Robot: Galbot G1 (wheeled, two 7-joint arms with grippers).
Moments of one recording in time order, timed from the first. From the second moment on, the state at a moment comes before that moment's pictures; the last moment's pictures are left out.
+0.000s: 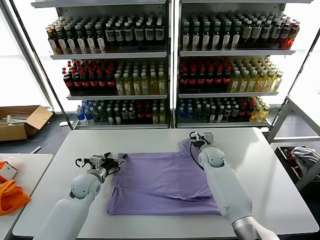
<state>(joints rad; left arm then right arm) 0.84 -1.11 -0.21 -1.42 -0.50 0.47 -0.02 -0.50 1.43 0.22 1.05 0.36 -0.53 0.23</state>
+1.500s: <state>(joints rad) 0.90 -1.10 -0.20 -1.51 -0.42 0.39 -0.01 -0.66 1.43 0.28 1.28 0.36 -0.54 0.26</state>
